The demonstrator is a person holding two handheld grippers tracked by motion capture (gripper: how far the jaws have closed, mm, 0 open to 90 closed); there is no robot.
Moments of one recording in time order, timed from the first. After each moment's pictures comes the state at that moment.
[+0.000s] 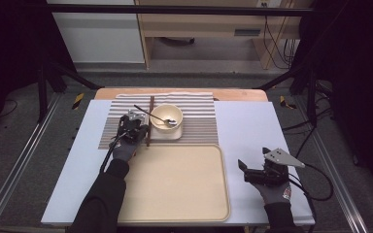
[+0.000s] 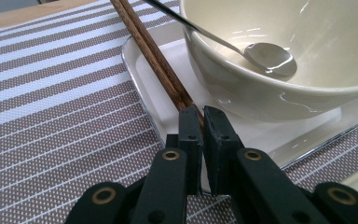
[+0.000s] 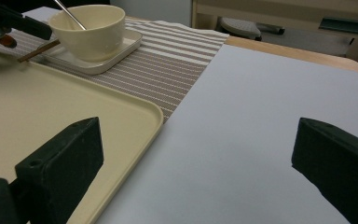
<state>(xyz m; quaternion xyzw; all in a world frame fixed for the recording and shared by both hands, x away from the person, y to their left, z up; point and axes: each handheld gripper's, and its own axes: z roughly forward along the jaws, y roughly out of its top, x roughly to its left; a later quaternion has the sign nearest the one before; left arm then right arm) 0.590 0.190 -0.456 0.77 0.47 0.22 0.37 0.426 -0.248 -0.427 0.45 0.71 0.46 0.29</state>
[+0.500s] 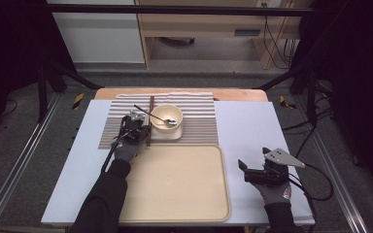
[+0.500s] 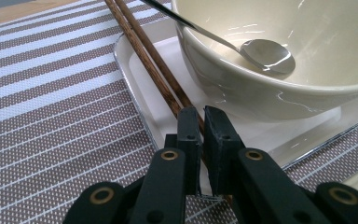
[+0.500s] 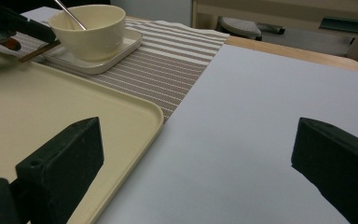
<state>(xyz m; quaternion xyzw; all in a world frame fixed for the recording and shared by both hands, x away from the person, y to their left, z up) 0.592 0.186 -0.459 0.78 0.47 0.22 0.36 0.426 -0.249 -0.426 0.45 0.71 0.46 0.29</state>
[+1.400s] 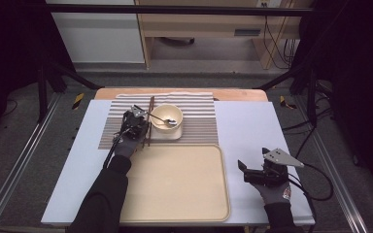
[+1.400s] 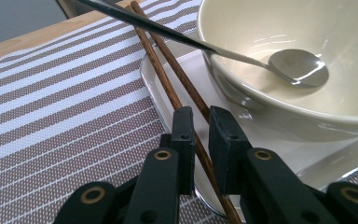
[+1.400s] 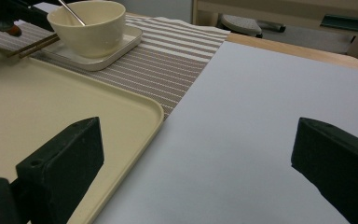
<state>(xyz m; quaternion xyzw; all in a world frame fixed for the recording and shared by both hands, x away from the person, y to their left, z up) 0.606 0.181 -0.452 0.78 0.46 0.27 0.33 0.427 -0.248 -0.428 0.45 0.71 0.46 0.29</state>
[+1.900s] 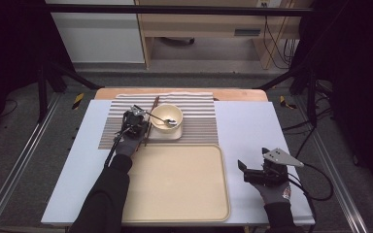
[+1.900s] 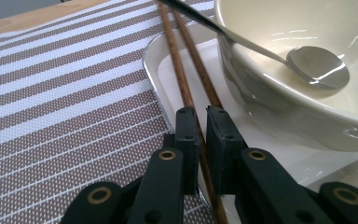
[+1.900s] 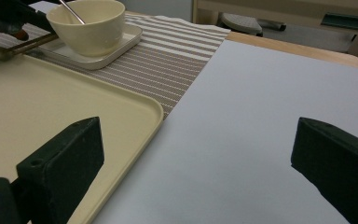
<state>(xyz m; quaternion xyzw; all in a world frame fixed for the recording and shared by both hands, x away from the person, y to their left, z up) 0.613 0.185 -0.460 0.77 0.49 0.25 0.33 0.428 -0.248 -0.428 0.45 0.72 0.45 0.29</state>
